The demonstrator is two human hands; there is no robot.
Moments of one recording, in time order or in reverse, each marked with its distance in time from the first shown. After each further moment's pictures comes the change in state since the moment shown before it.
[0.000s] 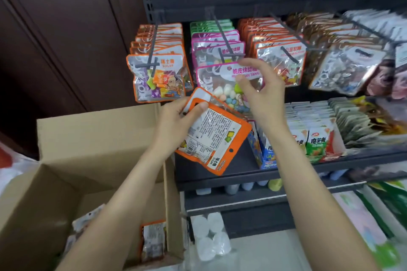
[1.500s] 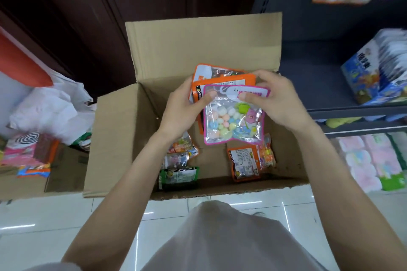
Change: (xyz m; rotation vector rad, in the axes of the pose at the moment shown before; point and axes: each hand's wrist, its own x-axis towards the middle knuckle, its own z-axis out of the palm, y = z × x) left_hand -0.115 -0.207 -0.259 -0.195 -0.100 -0.307; right_hand -0.168 -0.048 0.272 -0.088 -0.593 0.461
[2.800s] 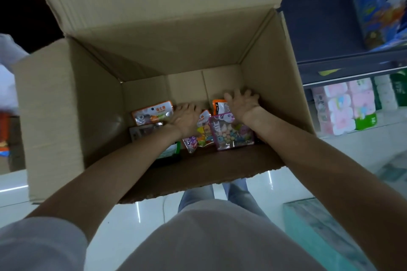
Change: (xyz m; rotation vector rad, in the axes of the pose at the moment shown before) left_hand 0.007 -0.211 0.082 1.183 -0.822 -0.111; right_hand 0.014 0.181 0.077 -1.243 -0.804 0.575
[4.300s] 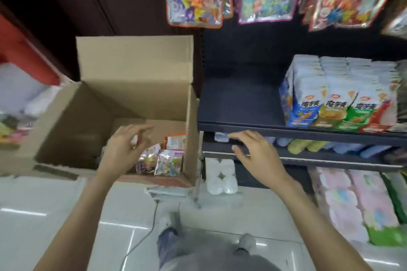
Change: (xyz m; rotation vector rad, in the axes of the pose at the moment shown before) left_hand -0.124 0.227 -0.122 -0.426 0.947 -0.331; right_hand -0.150 0.289 0.068 0.673 0.964 -0.609
